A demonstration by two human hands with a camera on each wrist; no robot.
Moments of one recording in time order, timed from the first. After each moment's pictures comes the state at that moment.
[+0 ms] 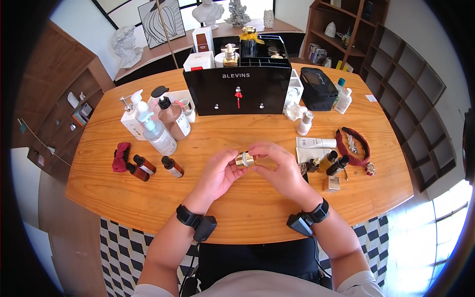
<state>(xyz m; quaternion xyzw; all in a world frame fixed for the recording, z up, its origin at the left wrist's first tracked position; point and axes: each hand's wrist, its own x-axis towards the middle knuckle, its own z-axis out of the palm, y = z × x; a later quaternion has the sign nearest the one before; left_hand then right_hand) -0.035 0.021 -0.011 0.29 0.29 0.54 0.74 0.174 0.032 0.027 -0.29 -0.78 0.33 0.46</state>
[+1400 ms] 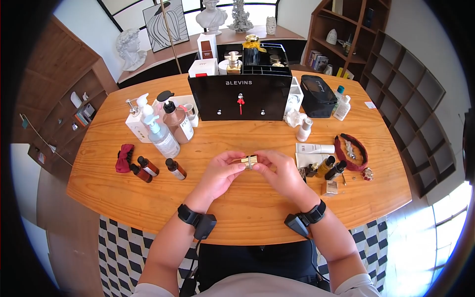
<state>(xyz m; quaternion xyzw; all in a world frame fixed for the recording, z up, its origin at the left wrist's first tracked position) -0.040 0.026 -0.020 0.36 0.26 0.54 0.71 0.174 0.034 0.021 -0.35 -0.77 0.30 0.44</state>
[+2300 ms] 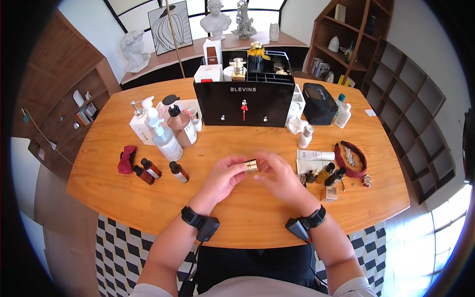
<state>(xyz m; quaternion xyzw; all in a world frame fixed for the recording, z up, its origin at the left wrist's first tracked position) -0.037 0.027 -0.016 0.34 0.29 0.54 0.72 0.170 0.032 0.027 -0.32 -0.79 0.27 0.46</state>
